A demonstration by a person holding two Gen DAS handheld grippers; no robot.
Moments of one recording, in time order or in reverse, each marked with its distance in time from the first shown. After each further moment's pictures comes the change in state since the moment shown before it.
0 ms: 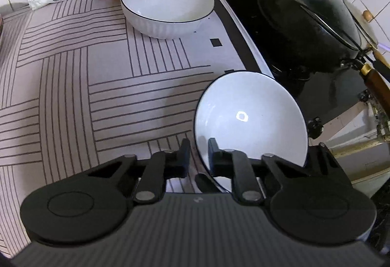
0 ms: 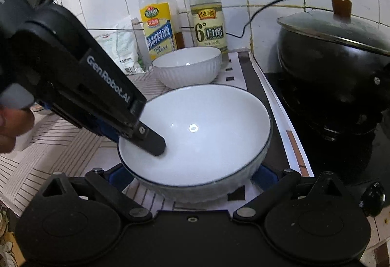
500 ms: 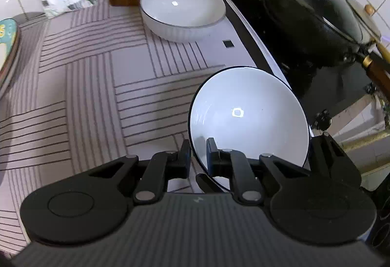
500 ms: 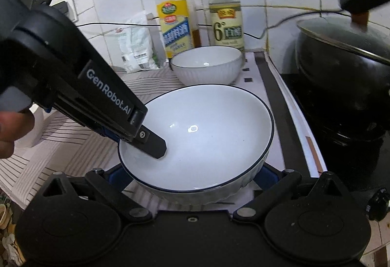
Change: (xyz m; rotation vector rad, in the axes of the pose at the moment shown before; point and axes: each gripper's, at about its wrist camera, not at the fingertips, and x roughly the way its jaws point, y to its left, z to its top) left arm -0.028 0.013 -0.005 0.036 -0.020 0.056; right arm -0.001 0.022 0.009 -0.032 0.035 0.038
